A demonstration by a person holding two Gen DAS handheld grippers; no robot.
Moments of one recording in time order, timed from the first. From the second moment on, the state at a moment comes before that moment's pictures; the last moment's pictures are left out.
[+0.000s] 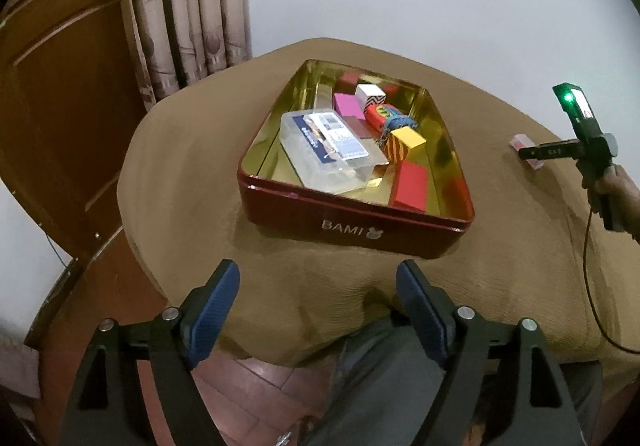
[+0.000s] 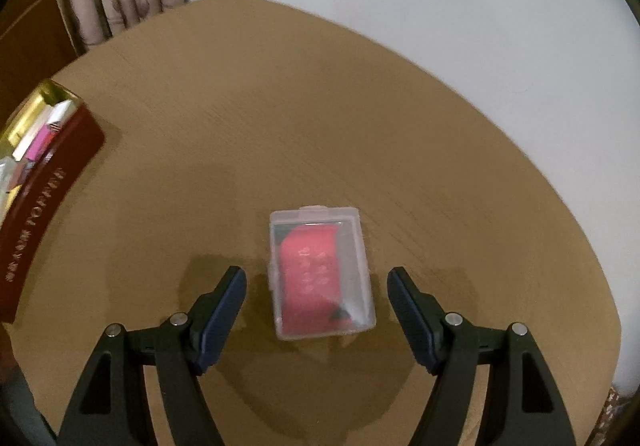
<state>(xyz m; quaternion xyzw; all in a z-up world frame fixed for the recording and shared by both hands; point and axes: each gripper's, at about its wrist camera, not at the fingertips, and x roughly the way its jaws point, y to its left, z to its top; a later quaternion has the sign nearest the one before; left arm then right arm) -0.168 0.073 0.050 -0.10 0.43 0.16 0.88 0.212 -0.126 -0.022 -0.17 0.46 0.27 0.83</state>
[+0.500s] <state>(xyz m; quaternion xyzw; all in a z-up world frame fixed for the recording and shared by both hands) -0.165 0.071 0.045 -0.08 0.44 0.17 0.88 0.215 -0.114 -0.028 -0.13 0.48 0.27 0.83</state>
